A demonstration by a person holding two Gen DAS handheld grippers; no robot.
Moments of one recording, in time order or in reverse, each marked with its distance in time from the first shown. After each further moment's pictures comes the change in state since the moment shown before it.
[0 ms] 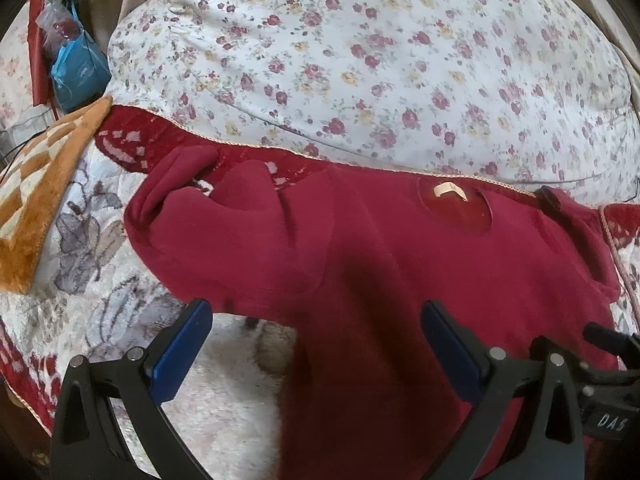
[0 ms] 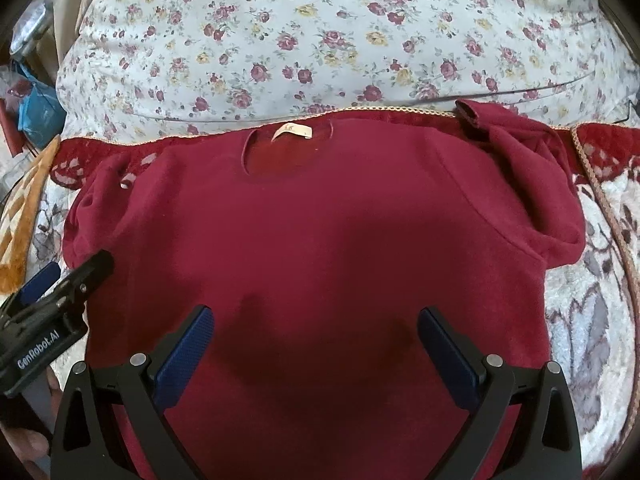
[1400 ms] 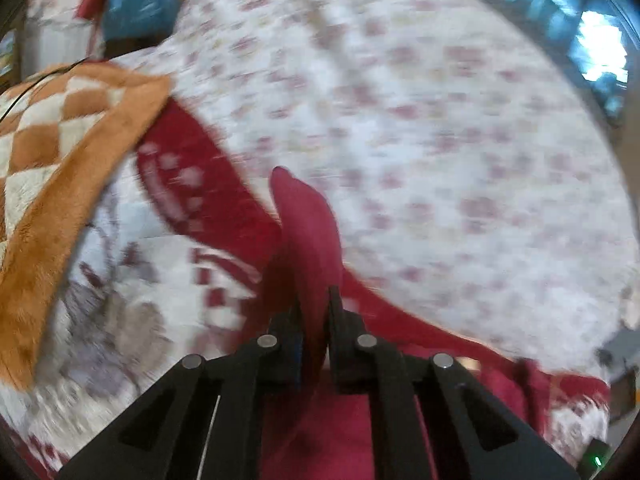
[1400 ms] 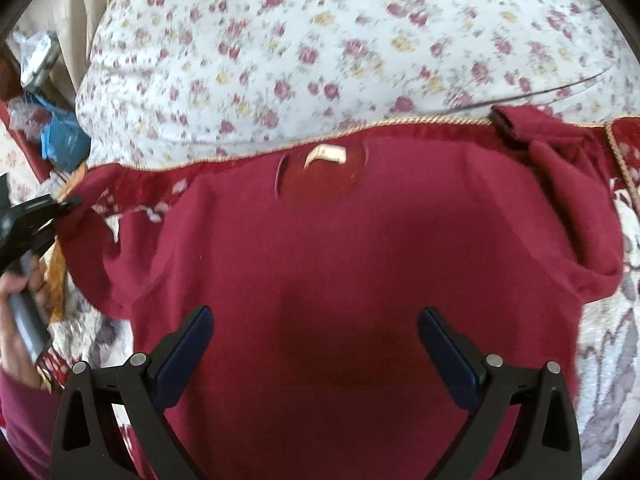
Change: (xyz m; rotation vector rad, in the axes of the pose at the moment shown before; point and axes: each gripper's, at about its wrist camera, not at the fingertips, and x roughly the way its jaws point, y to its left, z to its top) left arm 0.011 0.162 0.114 -0.383 -0.088 -0.191; right arm -0.002 -0.004 0.030 0.054 -0.040 0.156
